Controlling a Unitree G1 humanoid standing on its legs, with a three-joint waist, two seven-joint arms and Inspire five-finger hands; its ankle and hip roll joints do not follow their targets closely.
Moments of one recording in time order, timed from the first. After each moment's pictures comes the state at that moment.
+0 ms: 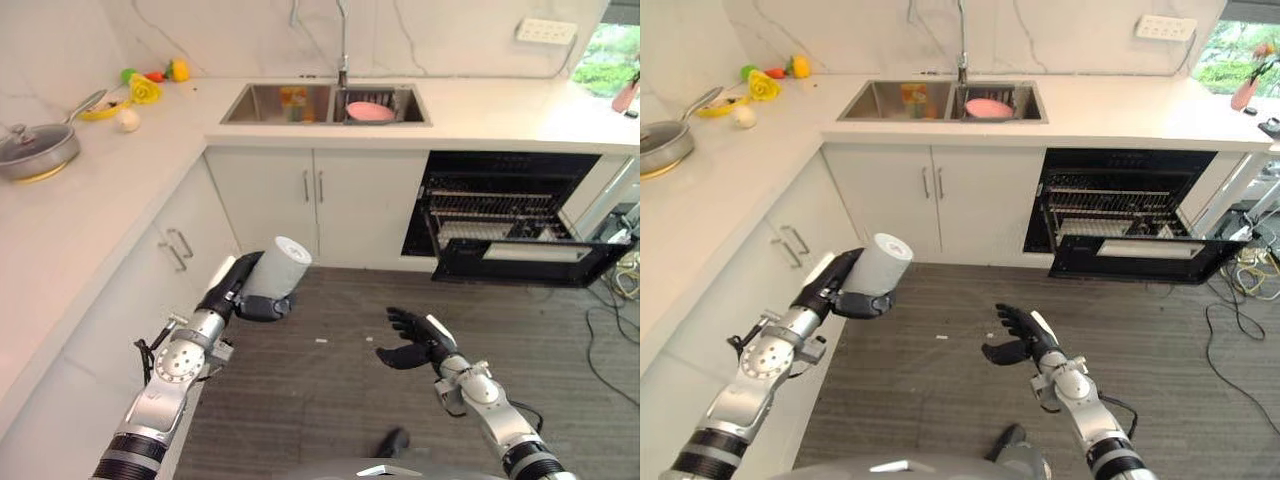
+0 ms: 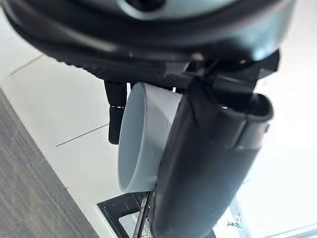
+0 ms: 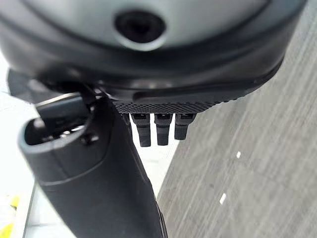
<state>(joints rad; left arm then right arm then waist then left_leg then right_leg) 0.07 0.51 -0.11 0.06 -0.07 -0.07 -0.10 0.01 -0.37 0.26 0.49 0.12 -0.07 0.10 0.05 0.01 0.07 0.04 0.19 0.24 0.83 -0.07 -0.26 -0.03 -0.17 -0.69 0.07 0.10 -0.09</state>
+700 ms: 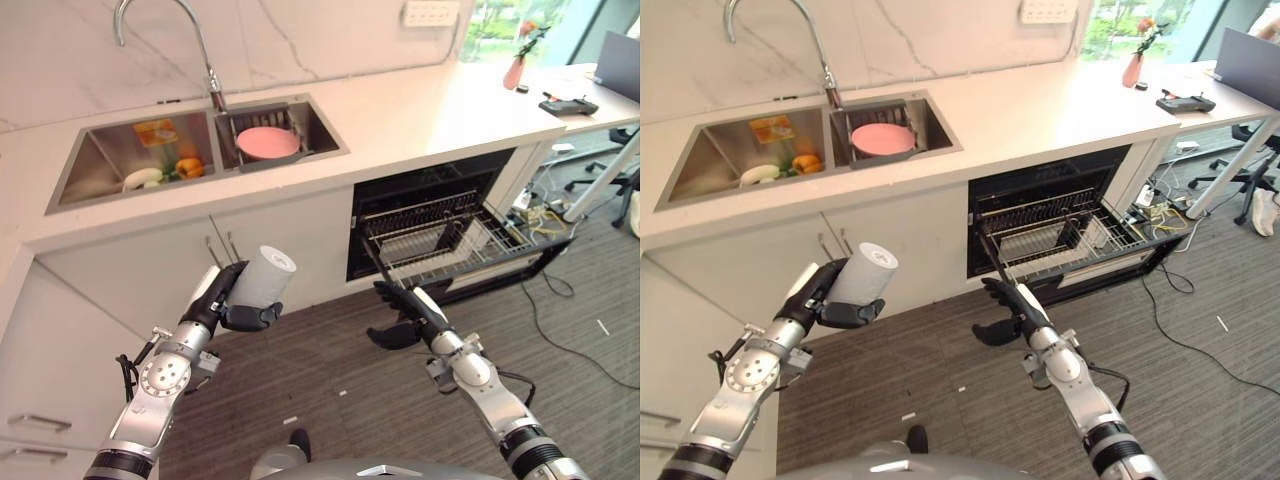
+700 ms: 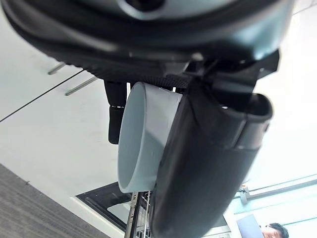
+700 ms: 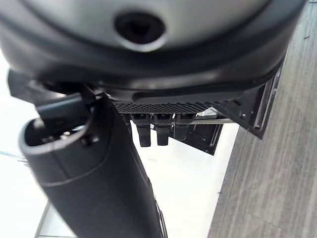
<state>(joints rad) 0.13 0.54 -0.08 0.04 -0.07 -0.08 -0.08 -0.06 -0.35 0.29 0.39 0.00 -0.10 0.08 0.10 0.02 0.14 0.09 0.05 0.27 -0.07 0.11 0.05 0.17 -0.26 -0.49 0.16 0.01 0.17</state>
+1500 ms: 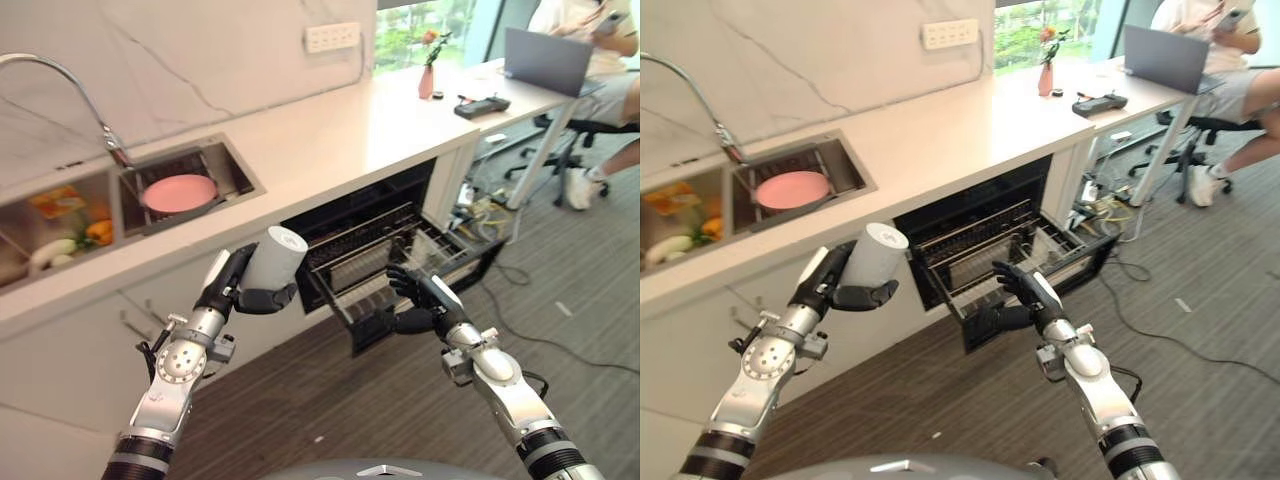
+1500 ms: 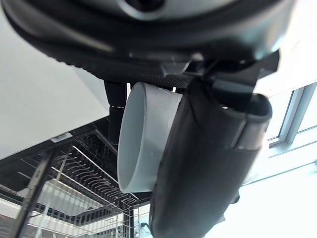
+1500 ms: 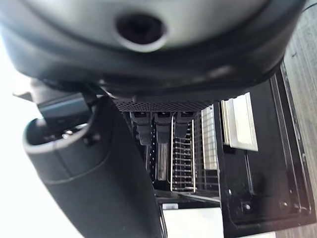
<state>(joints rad) 0.05 0.47 -0.07 0.06 -0.08 -0.11 -0.05 -0.01 -0.39 0.22 0.26 0.29 -0.09 0.14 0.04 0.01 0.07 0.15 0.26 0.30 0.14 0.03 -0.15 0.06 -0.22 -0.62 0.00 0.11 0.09</state>
